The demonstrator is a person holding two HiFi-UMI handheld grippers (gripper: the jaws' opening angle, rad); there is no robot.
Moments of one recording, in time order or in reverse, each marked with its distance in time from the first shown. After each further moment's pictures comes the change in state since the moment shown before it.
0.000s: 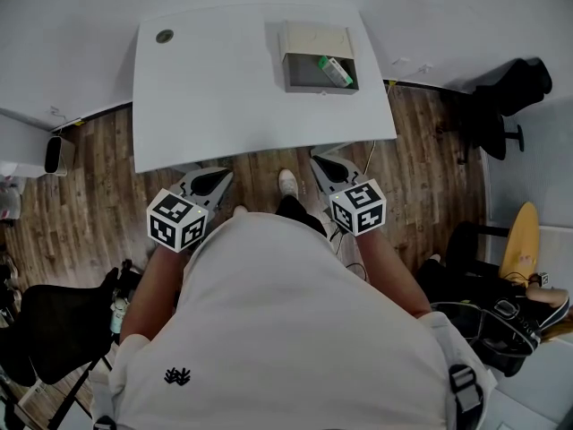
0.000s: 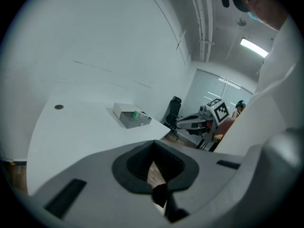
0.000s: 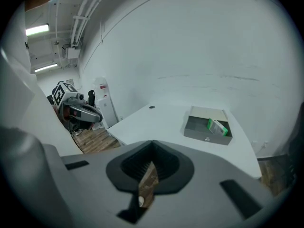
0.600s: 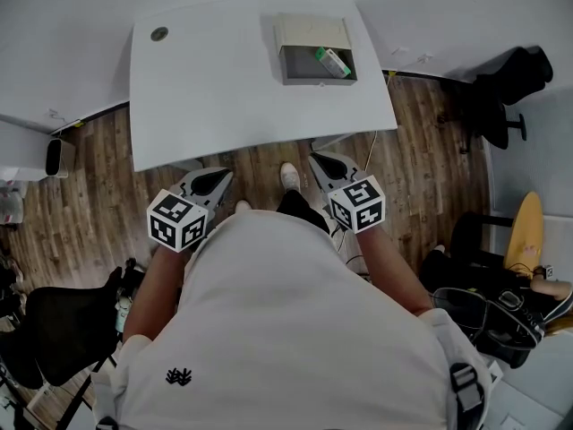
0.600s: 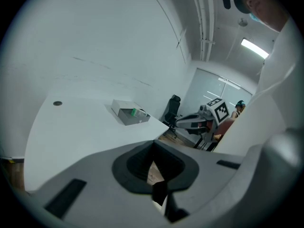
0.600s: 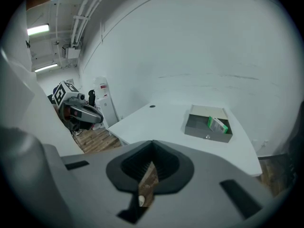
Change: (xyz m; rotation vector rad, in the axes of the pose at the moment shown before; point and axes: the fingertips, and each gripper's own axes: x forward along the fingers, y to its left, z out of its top) left arm 0.003 -0.006 -0.008 -0.015 0.027 -0.015; right arm -0.003 0.004 -0.007 0.005 0.006 0.002
